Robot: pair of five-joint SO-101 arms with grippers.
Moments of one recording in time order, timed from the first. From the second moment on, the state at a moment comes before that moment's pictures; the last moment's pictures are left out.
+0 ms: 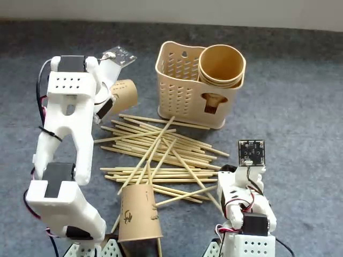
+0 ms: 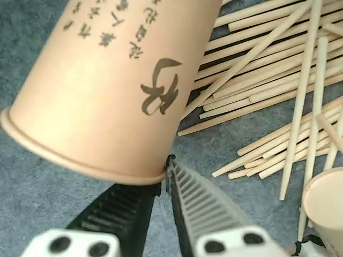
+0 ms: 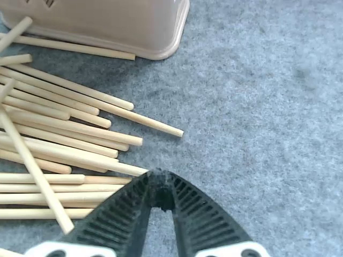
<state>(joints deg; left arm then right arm) -5.7 11.6 -13.3 98.8 -28.5 -0.8 -104.6 95.7 61.5 6.9</state>
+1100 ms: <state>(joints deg) 14.9 -17.5 -3.7 100.0 -18.0 1.0 -104.6 95.7 61.5 6.9</state>
